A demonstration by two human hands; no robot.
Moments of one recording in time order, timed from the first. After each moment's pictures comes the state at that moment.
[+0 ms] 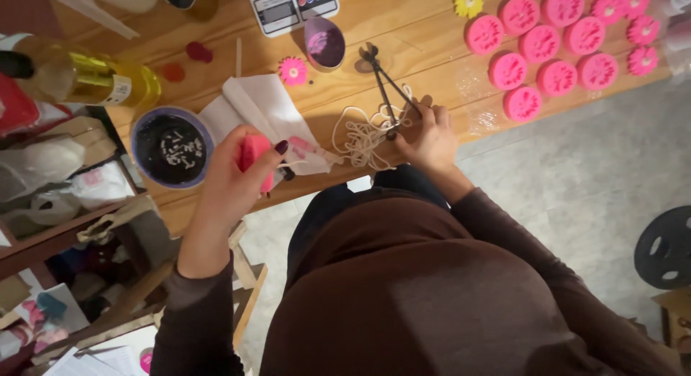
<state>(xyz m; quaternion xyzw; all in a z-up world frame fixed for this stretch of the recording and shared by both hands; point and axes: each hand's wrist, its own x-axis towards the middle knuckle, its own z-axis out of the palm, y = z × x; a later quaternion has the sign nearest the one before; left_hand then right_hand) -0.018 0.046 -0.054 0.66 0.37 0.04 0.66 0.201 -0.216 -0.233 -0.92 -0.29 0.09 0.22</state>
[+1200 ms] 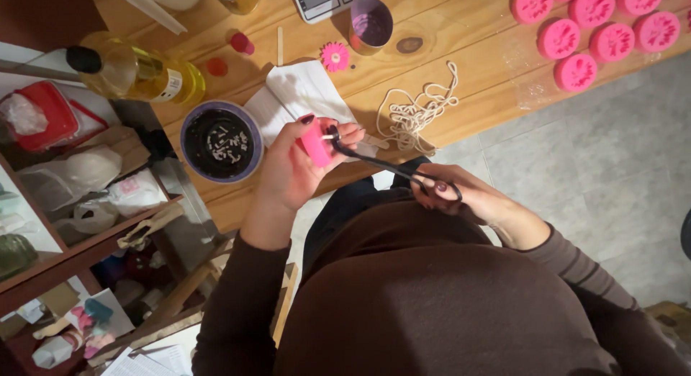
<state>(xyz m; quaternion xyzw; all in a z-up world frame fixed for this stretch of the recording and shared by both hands) -0.035 0.067 -0.099 0.19 0.25 0.02 0.95 0.116 -0.214 -0.091 -0.52 -0.19 0.65 0.52</state>
